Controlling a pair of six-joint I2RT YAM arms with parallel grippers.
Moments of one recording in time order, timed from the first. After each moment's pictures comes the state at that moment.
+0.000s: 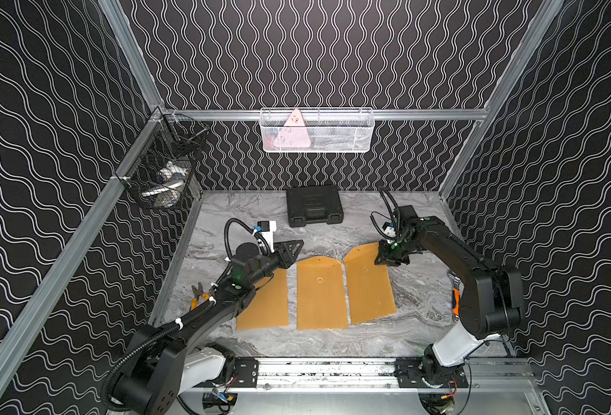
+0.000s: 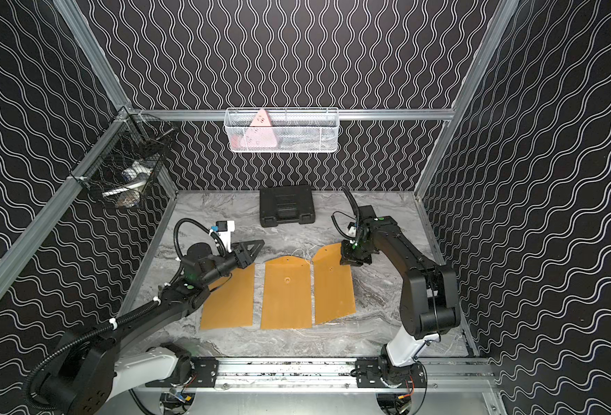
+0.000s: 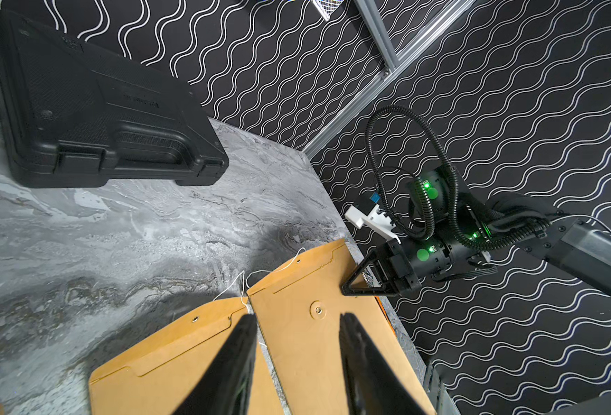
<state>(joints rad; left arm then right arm) -0.35 1.17 0.51 0.55 0.39 -0.73 0.20 1.67 1.27 -0.99 -0.33 0.23</state>
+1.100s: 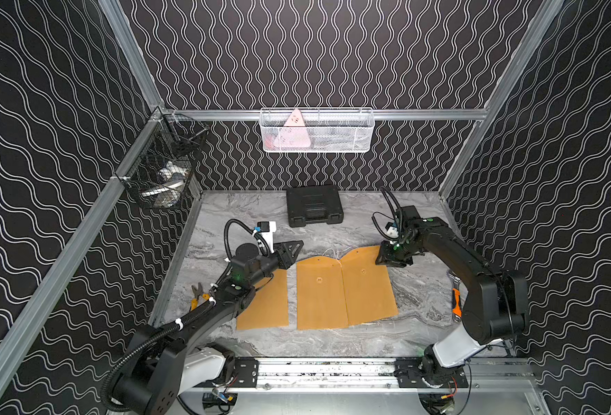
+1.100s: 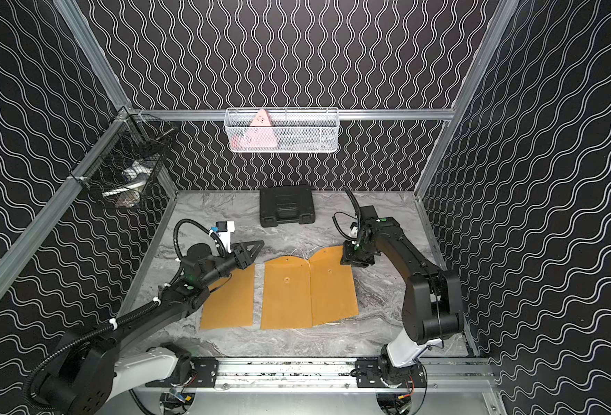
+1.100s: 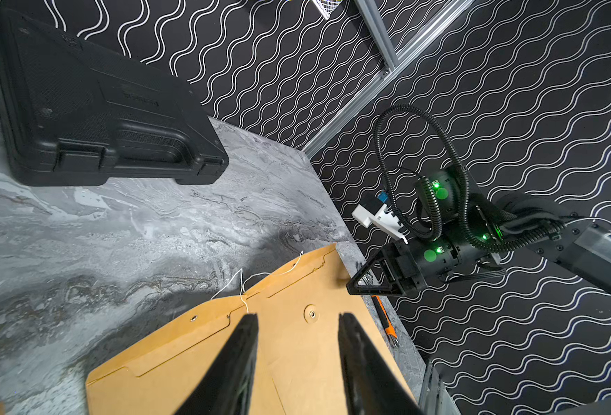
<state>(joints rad) -0.34 1.17 0.50 0.56 0.39 -0.73 0.20 1.62 1.26 -1.00 -0.27 0.24</state>
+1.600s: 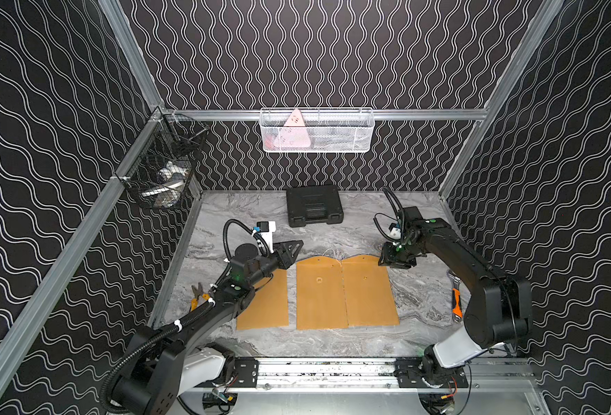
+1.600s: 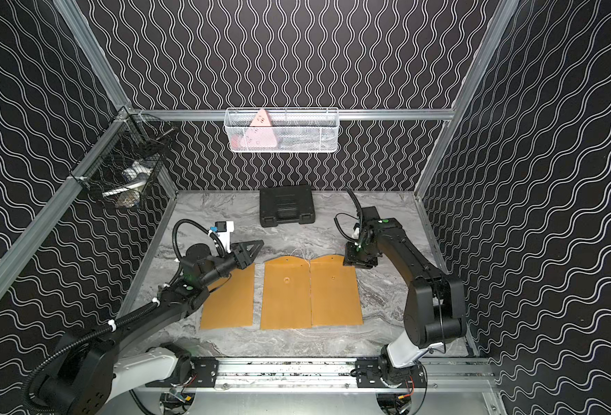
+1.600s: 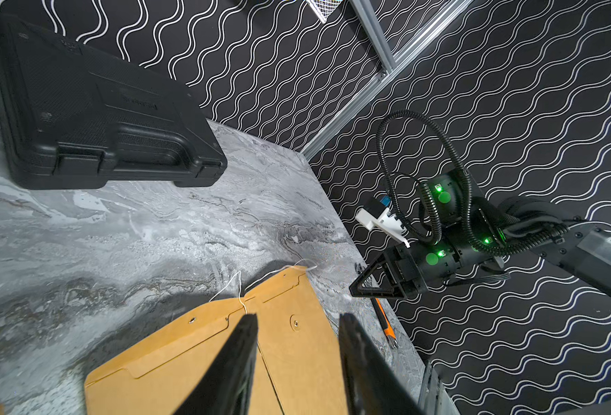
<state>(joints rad) -0.34 1.16 0.50 0.56 0.39 -0.73 0.19 1.59 1.24 -1.02 -0.22 0.25</state>
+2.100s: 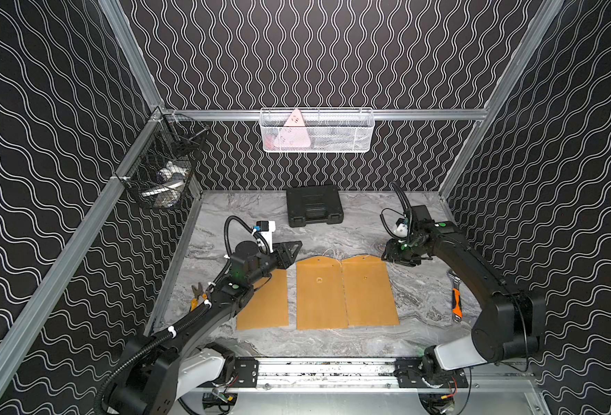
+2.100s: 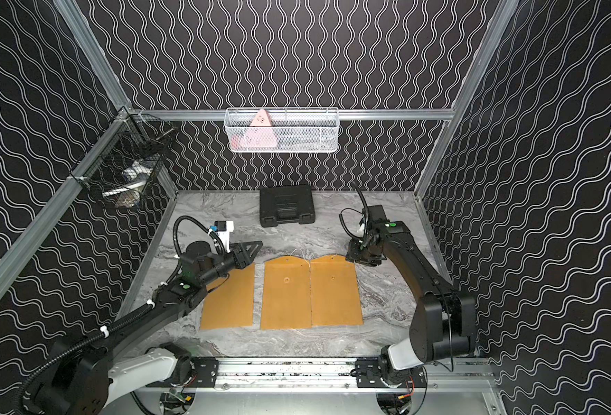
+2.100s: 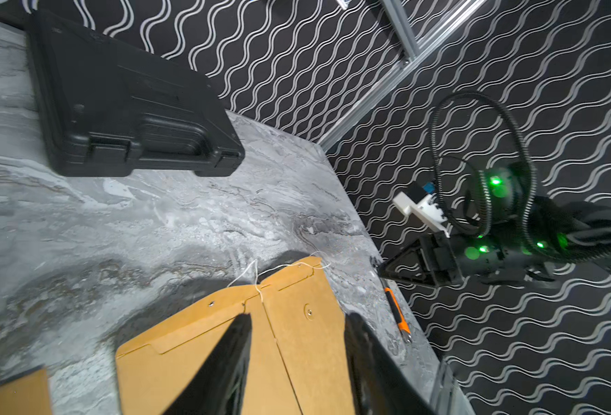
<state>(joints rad) -0.34 1.11 0.56 0.35 0.35 -0.67 0.18 1.48 1.20 -0.96 -0.20 0.30</state>
